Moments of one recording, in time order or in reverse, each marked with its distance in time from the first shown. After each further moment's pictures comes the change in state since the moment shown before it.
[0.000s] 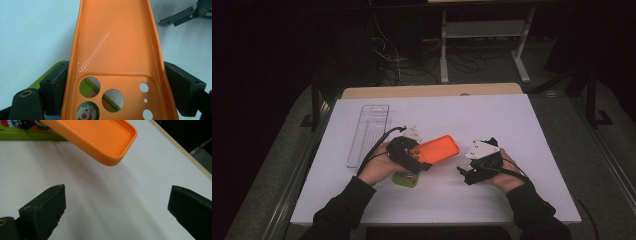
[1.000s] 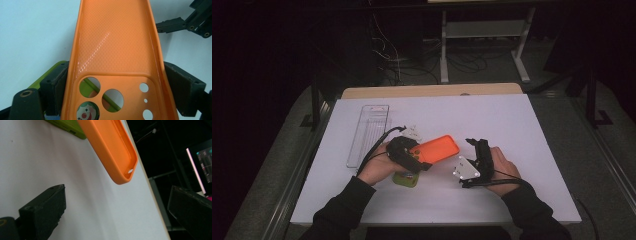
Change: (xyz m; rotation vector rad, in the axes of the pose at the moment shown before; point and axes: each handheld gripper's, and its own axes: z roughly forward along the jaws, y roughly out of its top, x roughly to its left) left arm -0.001 0.000 0.000 -0.019 -0.003 -0.024; right arm 0.031 0.009 0.000 -0.016 -0.250 -0.492
